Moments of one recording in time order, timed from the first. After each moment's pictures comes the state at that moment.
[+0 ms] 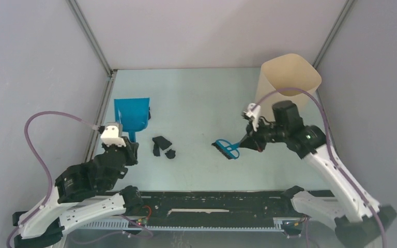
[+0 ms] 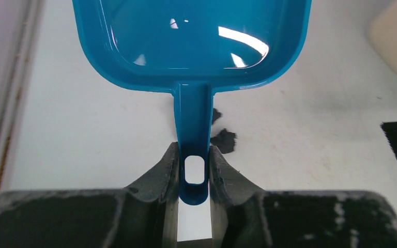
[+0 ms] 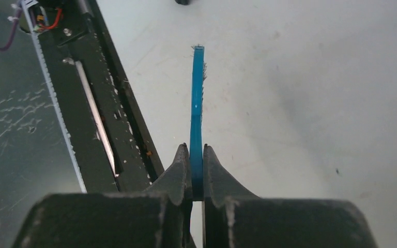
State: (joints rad) left arm -1.07 0.45 0.98 -1.09 -0.84 -0.61; right arm 0.43 0.91 1.01 -0.80 -0.63 -0.30
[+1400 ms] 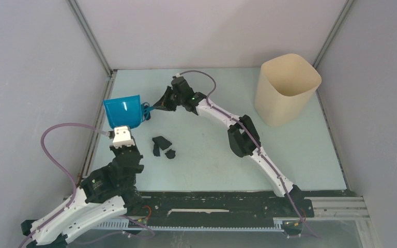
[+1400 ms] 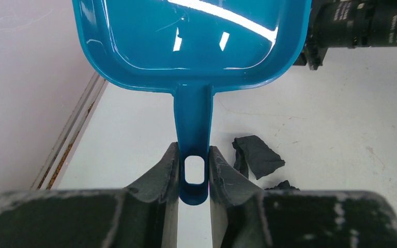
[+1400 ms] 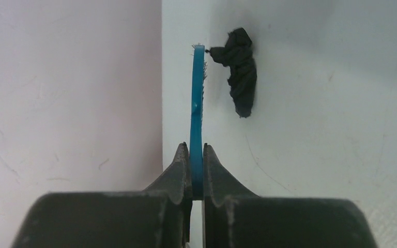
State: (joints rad) left arm -0.94 0.39 0.64 -0.72 -1.12 -0.39; right arm 0.76 2.70 2.50 -0.26 -0.33 1.10
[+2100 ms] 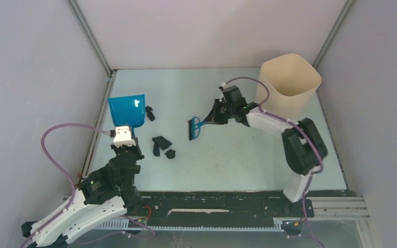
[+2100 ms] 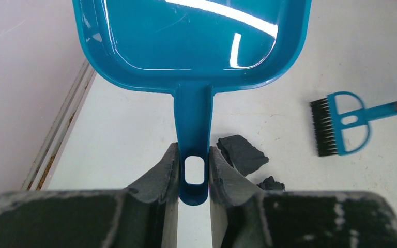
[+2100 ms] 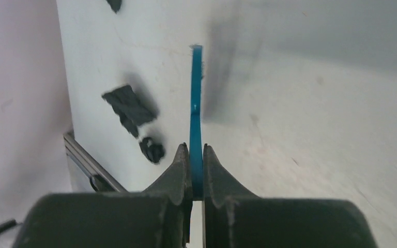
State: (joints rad) left arm -0.93 0.35 0.64 -0.66 -1.04 -0.32; right arm 0.59 1.87 1.30 -0.15 -0.32 0.78
